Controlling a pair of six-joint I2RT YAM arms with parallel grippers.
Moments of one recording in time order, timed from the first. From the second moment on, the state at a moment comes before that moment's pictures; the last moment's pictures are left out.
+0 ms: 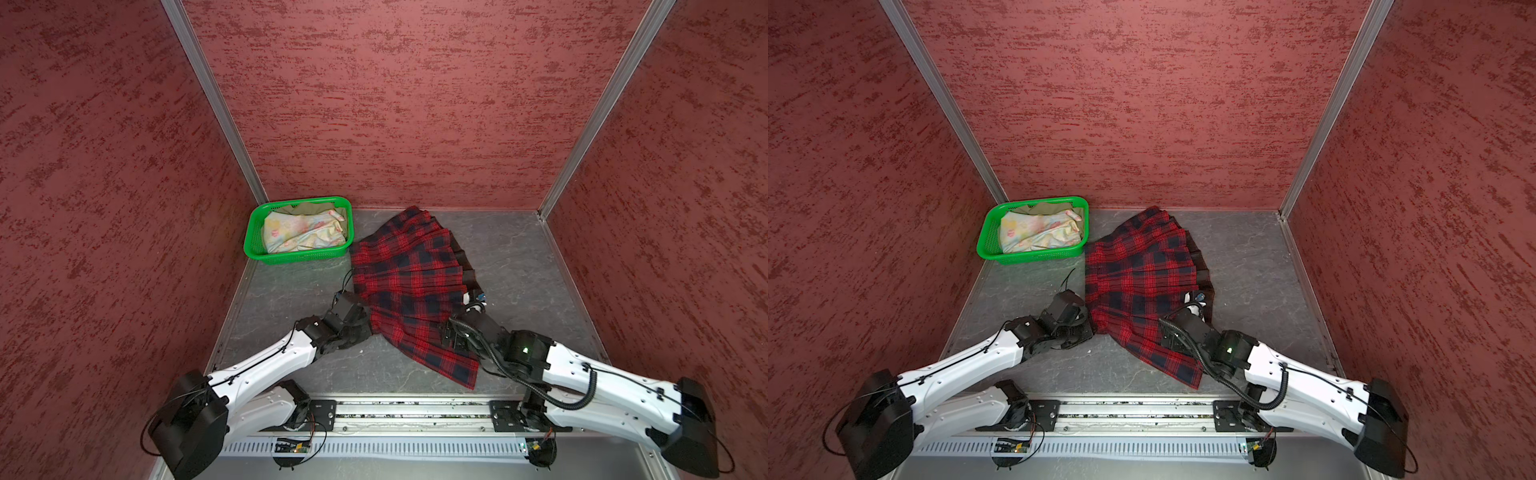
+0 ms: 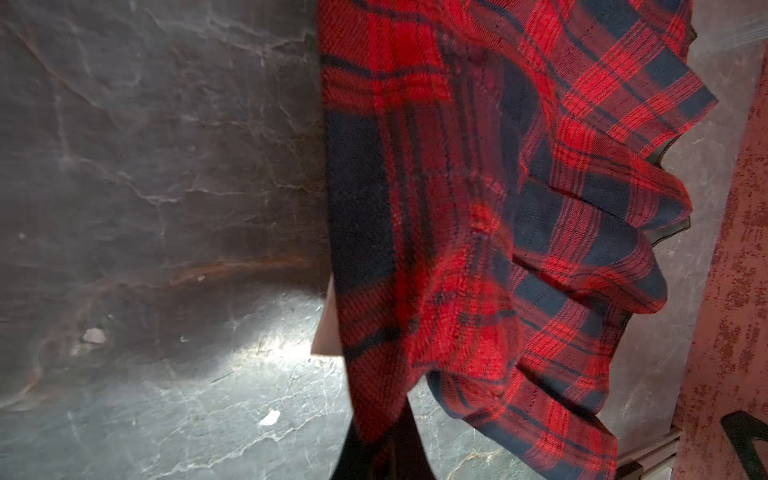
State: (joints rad) left arm -0.68 1.08 0.55 -0.45 0.03 -1.03; right arm 1.01 0.95 0.64 -0.60 0.30 0.99
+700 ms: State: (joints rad) left arm -0.73 1.09 0.53 -0.52 0.02 -0.94; right arm 0.87 0.86 0.55 -0.87 0.02 1.31
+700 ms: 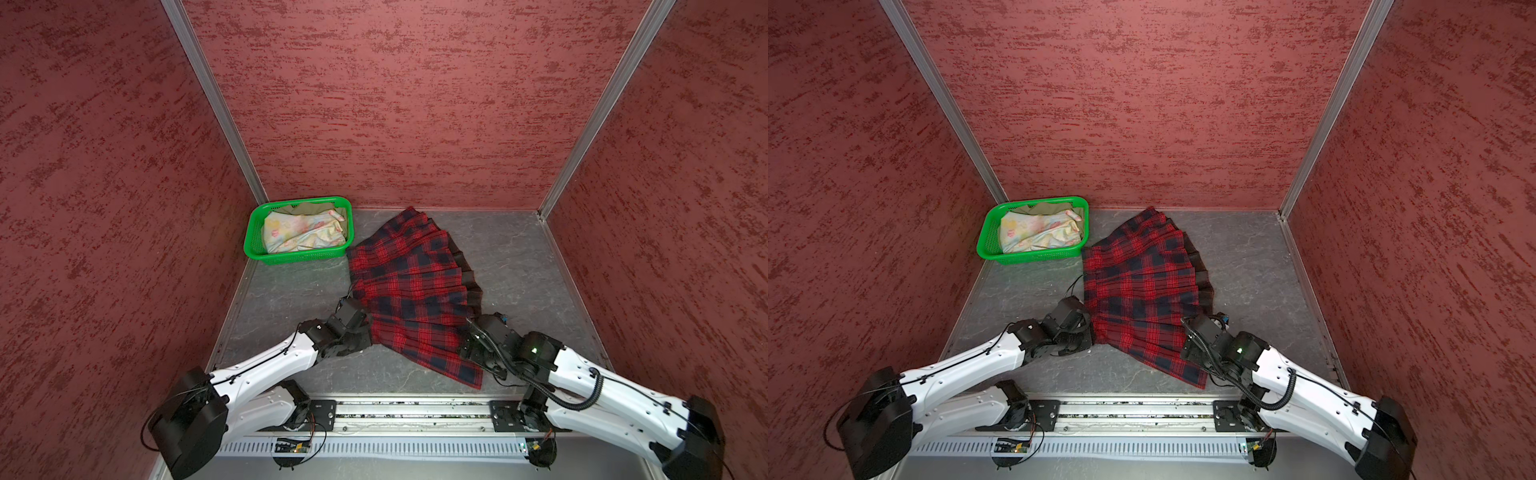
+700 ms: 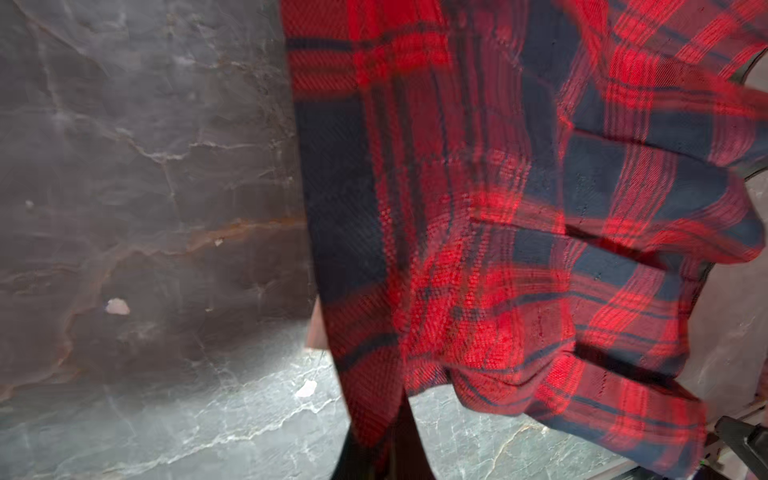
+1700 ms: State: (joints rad) left arm -0.75 1.10 0.53 -0.61 0.02 -0.87; right arm 0.87 0.79 0.34 -0.74 -0.19 1.50
